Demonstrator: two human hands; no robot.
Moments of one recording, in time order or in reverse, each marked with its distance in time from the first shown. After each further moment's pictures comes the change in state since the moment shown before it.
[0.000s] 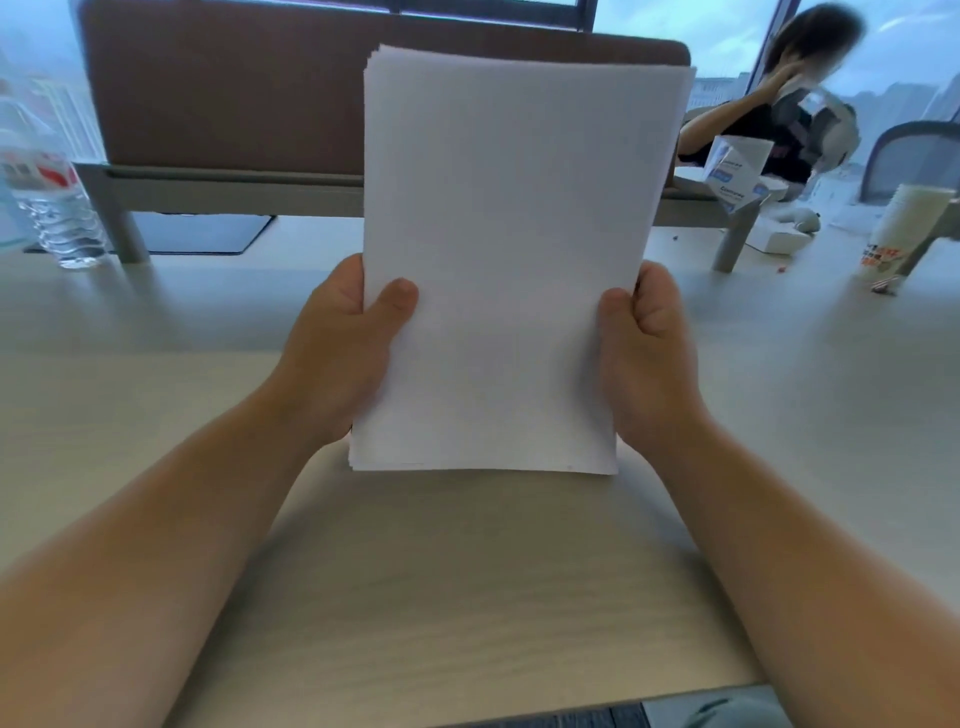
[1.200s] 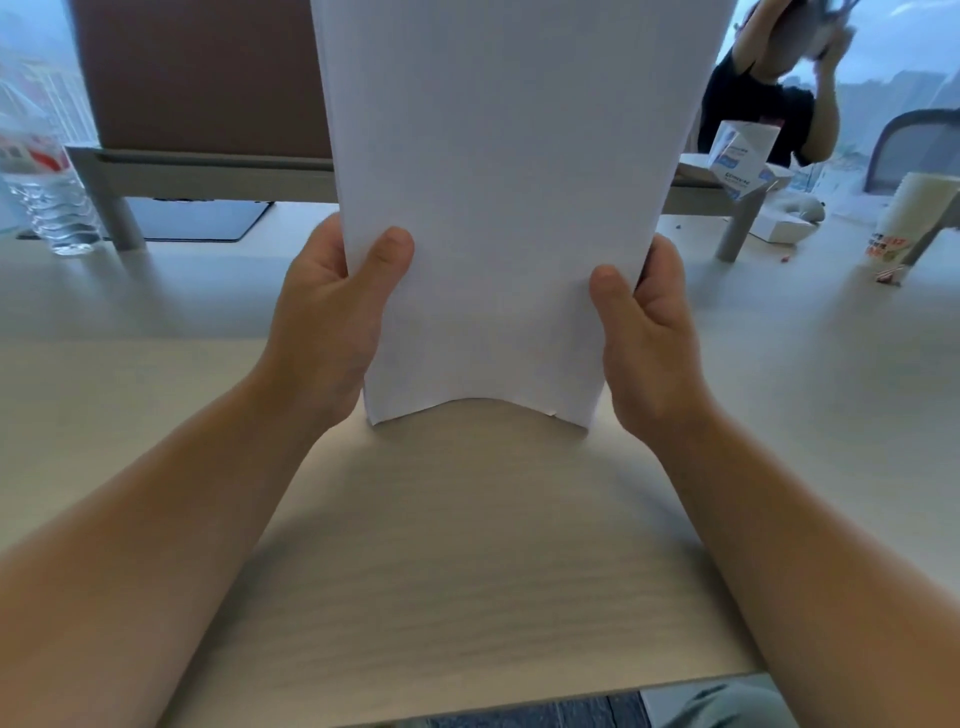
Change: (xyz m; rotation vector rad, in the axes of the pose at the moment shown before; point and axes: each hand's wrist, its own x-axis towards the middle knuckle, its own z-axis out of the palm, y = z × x) left_hand -0.003 0.012 0.006 -0.247 0.052 0.053; right_hand -0.004 -0.004 0.001 0.192 -0.116 -0.087
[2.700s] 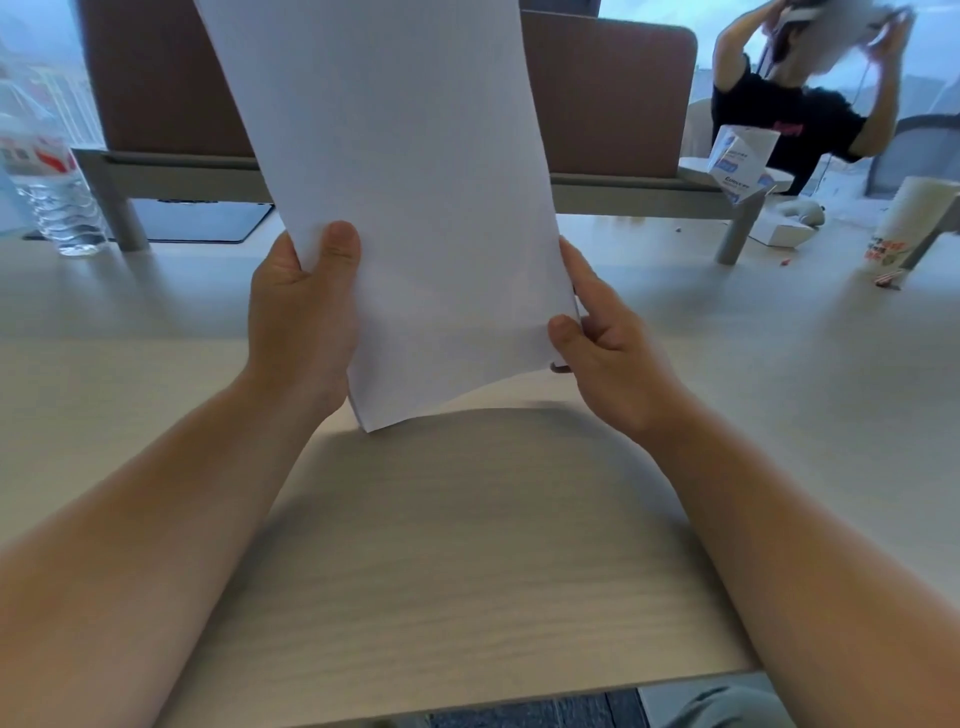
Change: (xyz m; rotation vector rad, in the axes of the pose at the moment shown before) left_hand 0.013 -0.010 -0.013 0.012 0.268 0.017; right_hand 0.004 0.020 -0.008 -0.331 -0.394 0.006
